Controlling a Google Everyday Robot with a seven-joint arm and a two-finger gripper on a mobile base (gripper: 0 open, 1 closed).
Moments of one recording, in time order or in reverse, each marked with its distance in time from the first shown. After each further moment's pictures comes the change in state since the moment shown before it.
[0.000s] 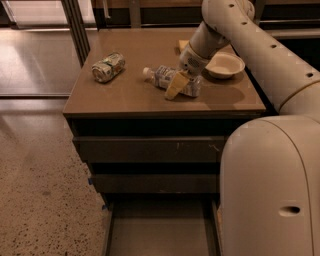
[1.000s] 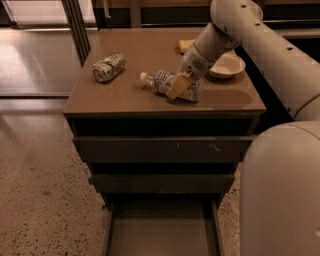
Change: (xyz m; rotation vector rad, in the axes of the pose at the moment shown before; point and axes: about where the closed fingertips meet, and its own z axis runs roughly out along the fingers) arm -0.002 0.025 -0.012 -0.045 -0.080 -0.018
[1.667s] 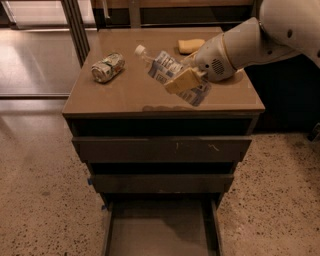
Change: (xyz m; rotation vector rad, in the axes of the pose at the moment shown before) arm -0.041 0.106 -0.085 0.068 -0.363 0.015
